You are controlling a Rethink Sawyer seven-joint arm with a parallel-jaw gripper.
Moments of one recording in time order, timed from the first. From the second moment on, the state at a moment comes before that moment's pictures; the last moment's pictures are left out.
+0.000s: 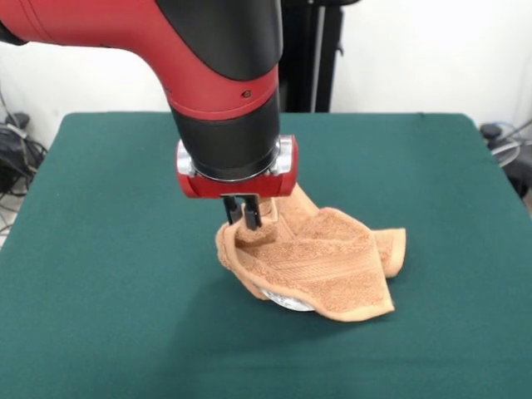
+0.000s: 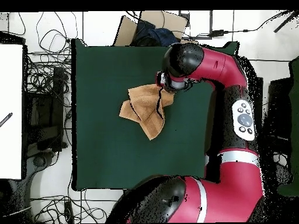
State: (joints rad) arm -0.42 -0.40 0.25 1.02 -0.19 1.22 1.57
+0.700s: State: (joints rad) arm -0.47 -0.37 0.27 1.00 -0.19 1.25 1.50
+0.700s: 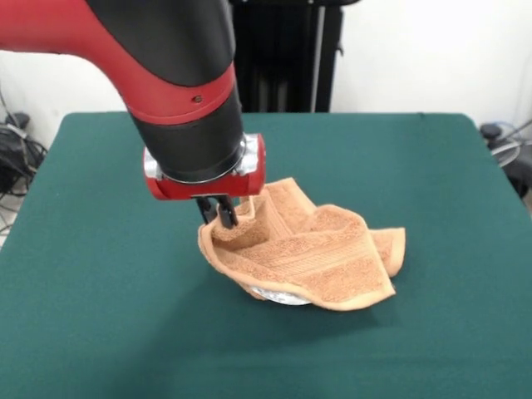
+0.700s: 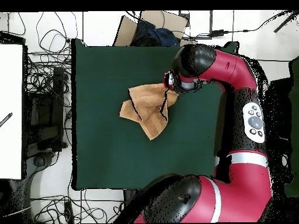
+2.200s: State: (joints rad) arm -0.47 -0.31 0.27 0.93 -0.20 1.25 1.44
